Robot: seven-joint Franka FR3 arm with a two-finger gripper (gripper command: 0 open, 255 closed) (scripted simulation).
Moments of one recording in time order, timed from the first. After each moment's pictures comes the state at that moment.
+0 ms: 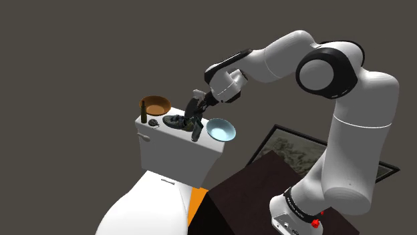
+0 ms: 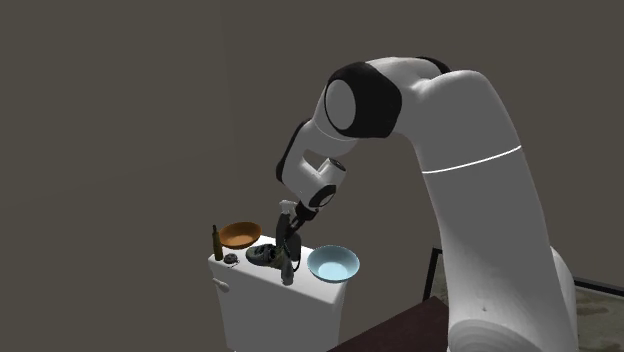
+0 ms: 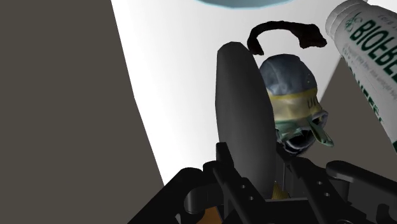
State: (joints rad) arm 0.34 0.46 -0.28 -2.08 1.26 2.69 -1.69
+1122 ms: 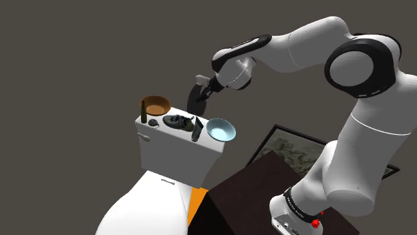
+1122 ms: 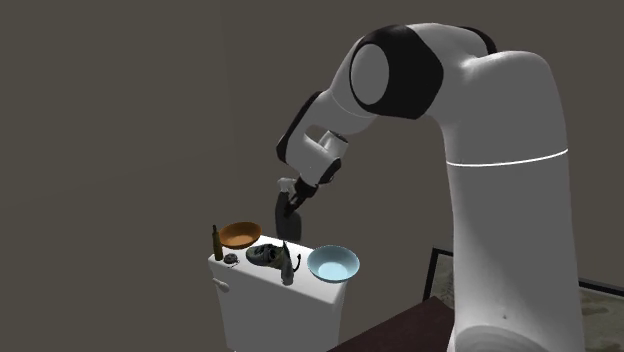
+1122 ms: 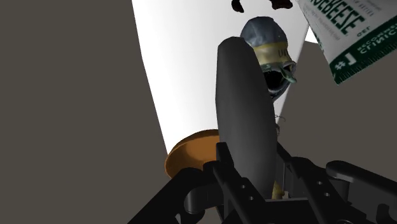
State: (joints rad) arm 0.41 0.28 -0.37 -2.13 1.00 2.63 -1.44
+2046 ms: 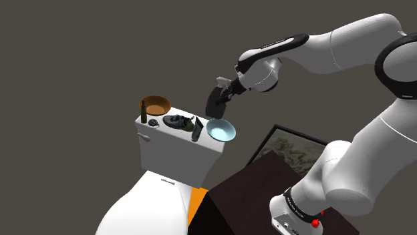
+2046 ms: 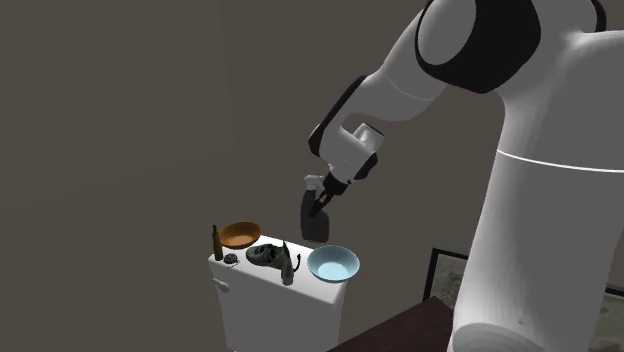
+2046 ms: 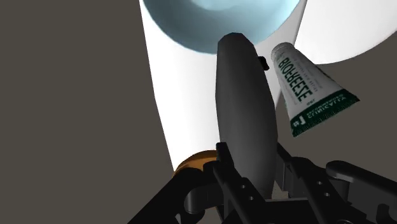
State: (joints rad) arm 0.38 0.01 -0.46 -2.39 0.87 2.62 -1.48
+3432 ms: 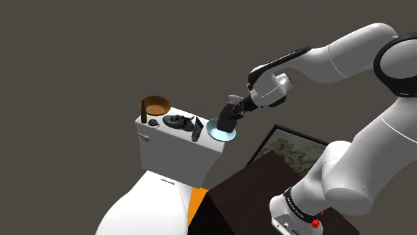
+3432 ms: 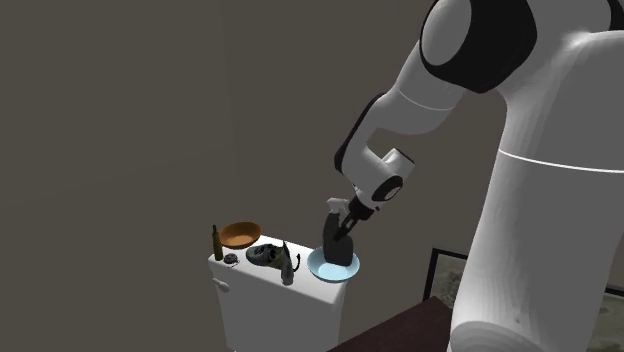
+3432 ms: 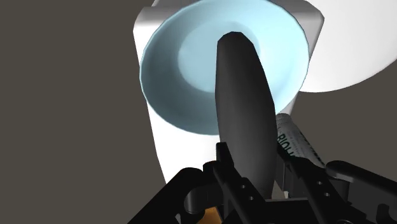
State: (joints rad) arm 0.36 0.01 -0.56 -2.56 1.10 2.65 -1.85
